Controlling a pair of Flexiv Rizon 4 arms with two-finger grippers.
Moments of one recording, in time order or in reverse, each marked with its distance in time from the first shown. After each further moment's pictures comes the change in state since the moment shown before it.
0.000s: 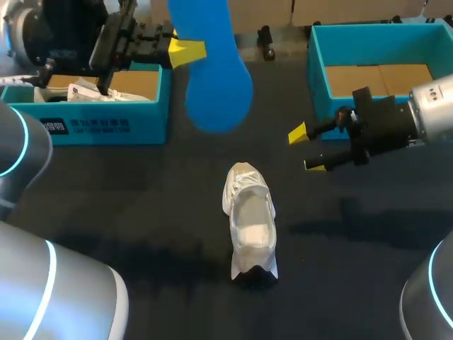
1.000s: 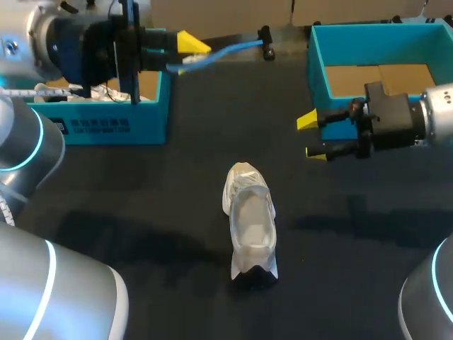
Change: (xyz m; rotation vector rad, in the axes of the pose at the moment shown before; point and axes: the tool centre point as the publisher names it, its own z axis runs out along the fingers) left arm -0.027 0.044 -0.005 0.037 0.056 0.980; right arm 0.017 0.015 -0.017 -0.071 0.142 -0.038
